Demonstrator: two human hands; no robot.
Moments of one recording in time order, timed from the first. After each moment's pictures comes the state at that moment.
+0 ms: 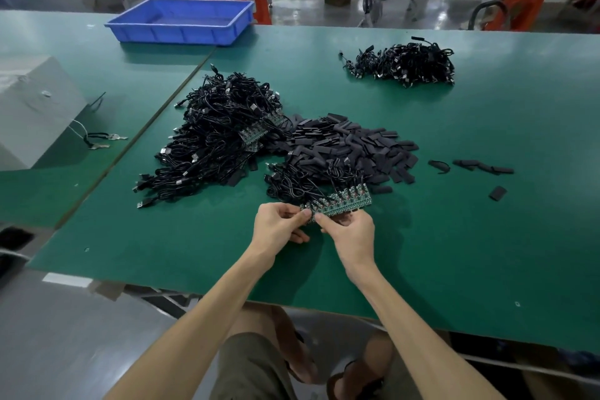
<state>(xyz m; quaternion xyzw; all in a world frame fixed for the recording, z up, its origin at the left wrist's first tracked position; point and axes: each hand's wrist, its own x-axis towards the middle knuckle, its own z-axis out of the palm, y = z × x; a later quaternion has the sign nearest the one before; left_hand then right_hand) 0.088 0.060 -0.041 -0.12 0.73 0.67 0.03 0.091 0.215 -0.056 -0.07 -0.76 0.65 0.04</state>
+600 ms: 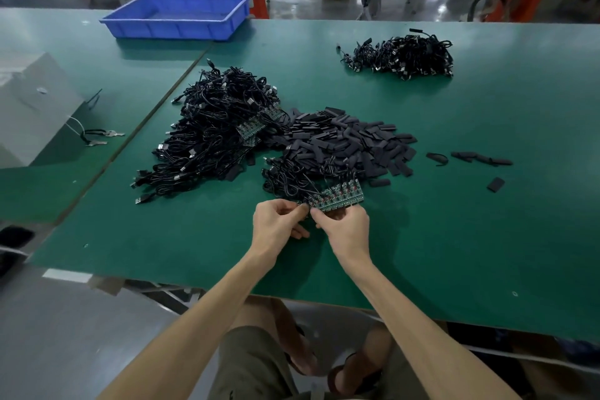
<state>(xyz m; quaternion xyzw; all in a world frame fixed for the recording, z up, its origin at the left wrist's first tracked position) 0.095 0.063 -0.049 -0.12 0.75 0.65 0.00 0.095 0.210 -0.055 -0.07 -0.77 0.63 0.04</state>
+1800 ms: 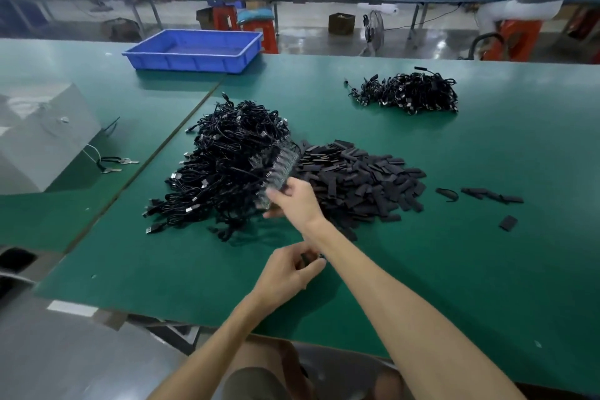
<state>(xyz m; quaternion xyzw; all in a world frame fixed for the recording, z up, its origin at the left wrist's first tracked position) 0.107 0.045 -0.047 0.10 0.86 0.49 0.03 0.014 0.118 0.017 0.07 -0.70 0.69 -0.15</state>
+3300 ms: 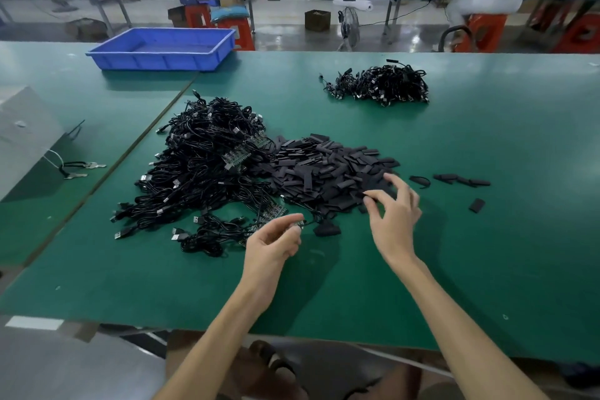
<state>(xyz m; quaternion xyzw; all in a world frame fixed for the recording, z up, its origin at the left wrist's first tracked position) 0.105 0.073 -0.040 -0.05 0.60 0.80 0.01 0.037 0.301 -0.045 -0.04 -0.90 0.37 0.22</state>
